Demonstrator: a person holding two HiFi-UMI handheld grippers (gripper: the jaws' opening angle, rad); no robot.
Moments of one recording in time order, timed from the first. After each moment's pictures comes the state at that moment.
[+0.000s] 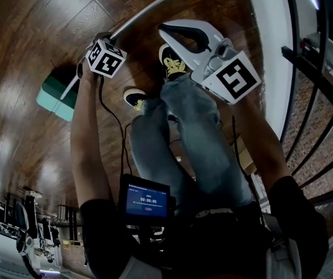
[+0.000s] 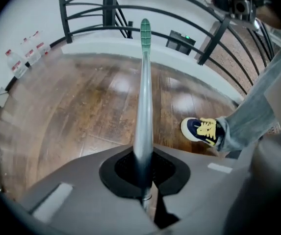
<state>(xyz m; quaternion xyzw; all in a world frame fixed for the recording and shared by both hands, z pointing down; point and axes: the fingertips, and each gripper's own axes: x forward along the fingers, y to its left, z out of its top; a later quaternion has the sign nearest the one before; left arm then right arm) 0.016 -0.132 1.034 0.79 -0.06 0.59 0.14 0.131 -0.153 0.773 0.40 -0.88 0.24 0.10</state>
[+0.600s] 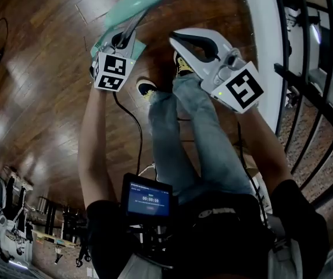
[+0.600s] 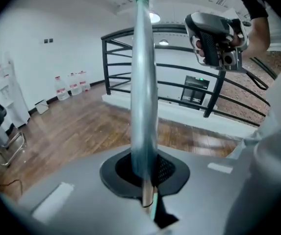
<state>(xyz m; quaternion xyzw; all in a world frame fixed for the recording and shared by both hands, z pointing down) -0.021 -0.155 0.785 0.89 -0.24 0.38 0.11 0.053 -0.131 0.591 0.34 -0.92 0.17 0.07</state>
